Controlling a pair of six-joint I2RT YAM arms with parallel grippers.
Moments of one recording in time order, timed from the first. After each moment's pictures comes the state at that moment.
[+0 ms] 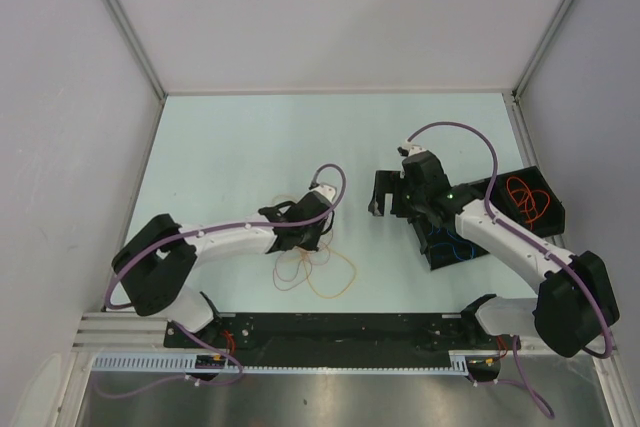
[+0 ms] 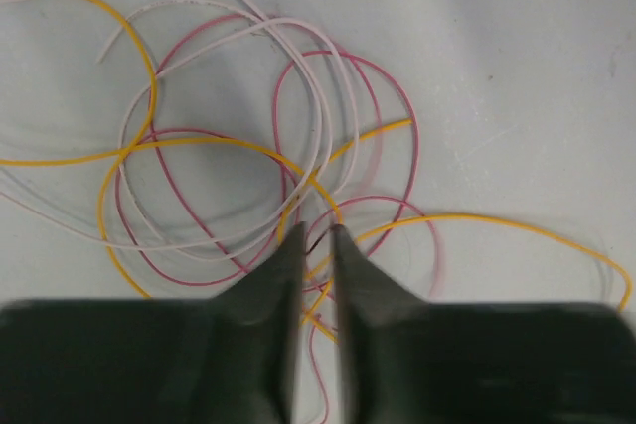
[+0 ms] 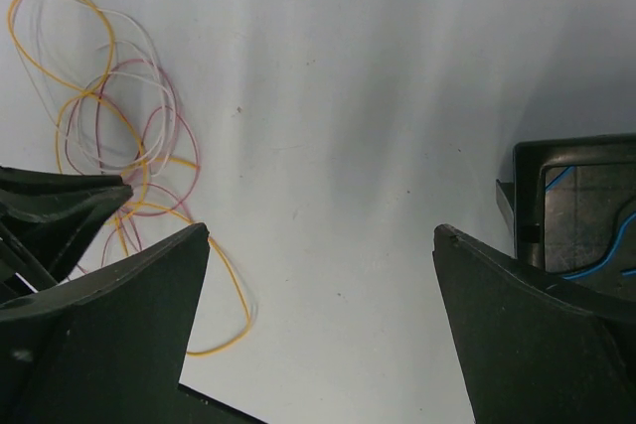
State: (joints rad) left arm -0.90 1.52 0.81 -0.30 -0.25 -0.40; right arm 0.56 1.27 0.88 -0.41 -0.02 0.49
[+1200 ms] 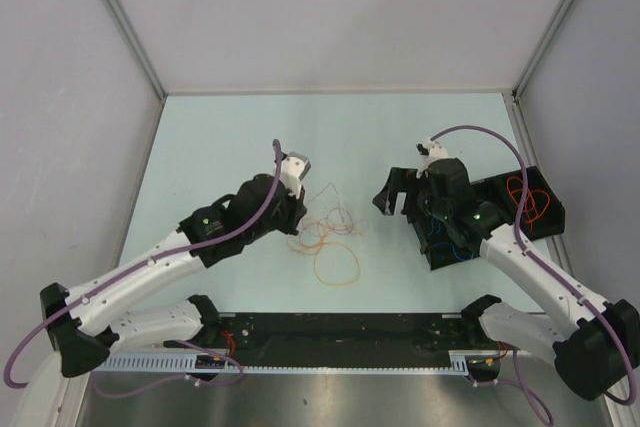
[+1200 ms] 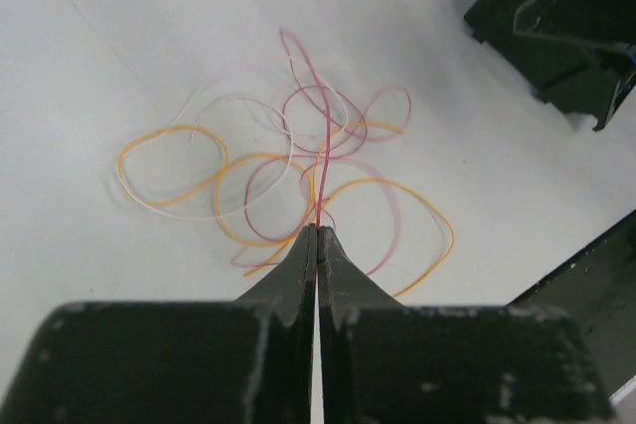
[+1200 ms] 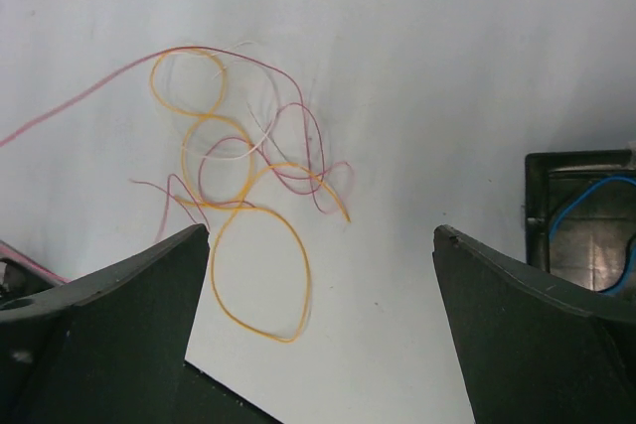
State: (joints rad) left arm -0.92 1.01 0.98 -0.53 -0.24 -0.30; right arm 0.52 1.03 0.79 -0.33 -0.08 0.50
